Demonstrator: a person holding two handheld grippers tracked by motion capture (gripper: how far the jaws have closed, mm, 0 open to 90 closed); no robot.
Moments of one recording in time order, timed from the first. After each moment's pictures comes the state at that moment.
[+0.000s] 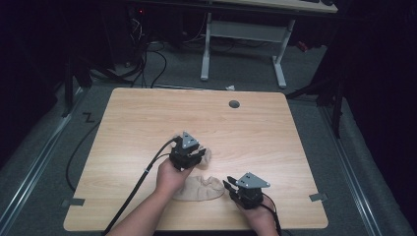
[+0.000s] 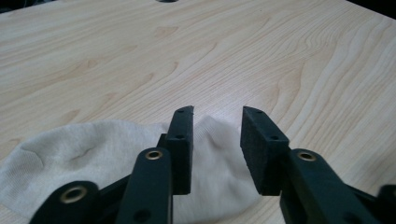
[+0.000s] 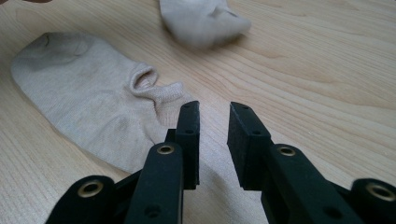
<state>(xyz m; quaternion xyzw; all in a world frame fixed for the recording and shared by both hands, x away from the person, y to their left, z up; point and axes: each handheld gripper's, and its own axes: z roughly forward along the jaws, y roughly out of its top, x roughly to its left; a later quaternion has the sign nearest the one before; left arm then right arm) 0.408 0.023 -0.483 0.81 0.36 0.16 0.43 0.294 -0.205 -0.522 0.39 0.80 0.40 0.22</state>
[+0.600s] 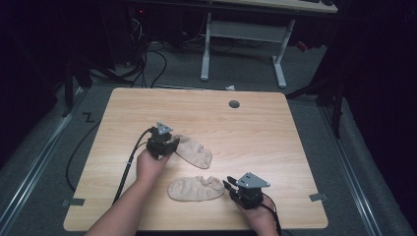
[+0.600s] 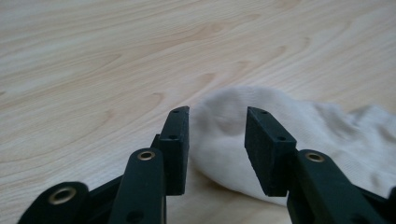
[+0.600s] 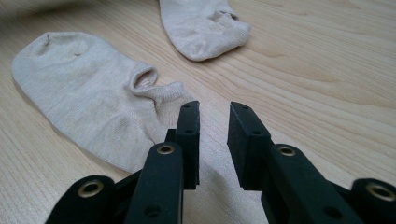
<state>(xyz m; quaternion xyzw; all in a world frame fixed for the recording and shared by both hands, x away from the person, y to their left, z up) 0.466 0.096 -0.504 0.79 0.45 0.19 0.38 0.294 -0.205 -0.522 0.40 0.79 0.40 0.22</state>
